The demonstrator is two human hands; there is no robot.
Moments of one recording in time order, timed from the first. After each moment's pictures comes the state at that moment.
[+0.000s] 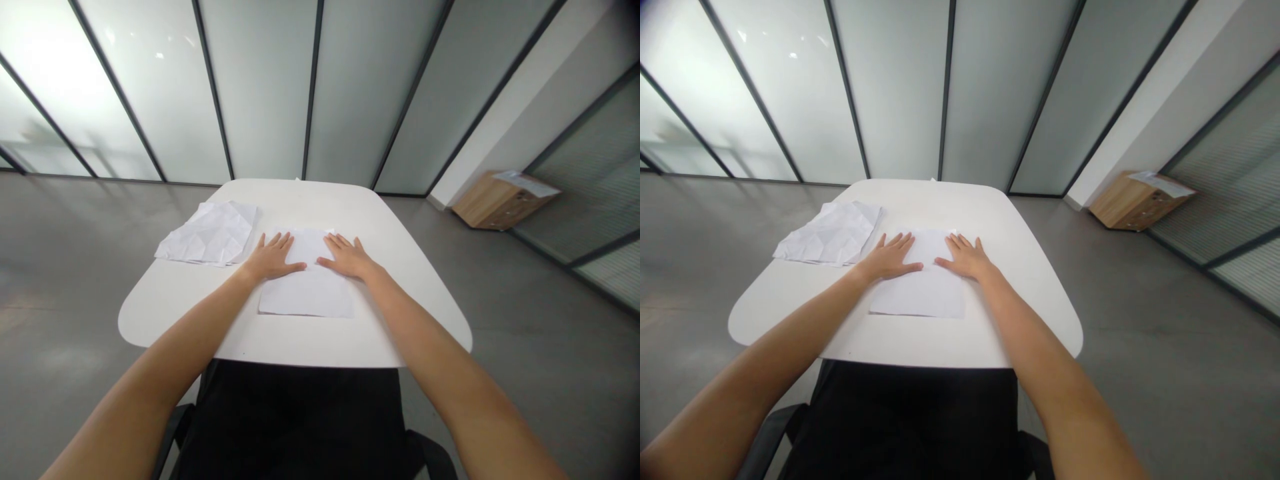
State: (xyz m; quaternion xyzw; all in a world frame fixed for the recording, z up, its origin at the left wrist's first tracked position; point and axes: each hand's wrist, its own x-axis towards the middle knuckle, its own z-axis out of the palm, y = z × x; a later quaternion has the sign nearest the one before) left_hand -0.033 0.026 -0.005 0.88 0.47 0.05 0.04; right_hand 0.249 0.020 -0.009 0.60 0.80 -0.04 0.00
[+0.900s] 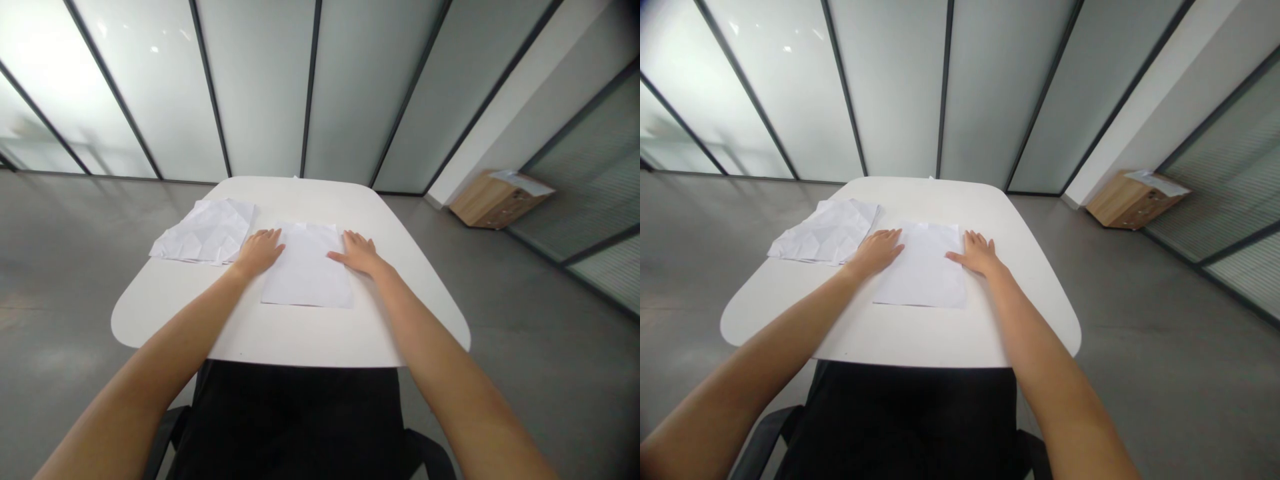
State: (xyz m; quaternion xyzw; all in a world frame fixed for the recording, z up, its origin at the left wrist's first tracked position) left_hand -0.048 0.044 -0.012 0.85 0.51 0.13 -0.06; right_hand 0.287 0.026 -0.017 0.69 0.72 -0.05 -0.05
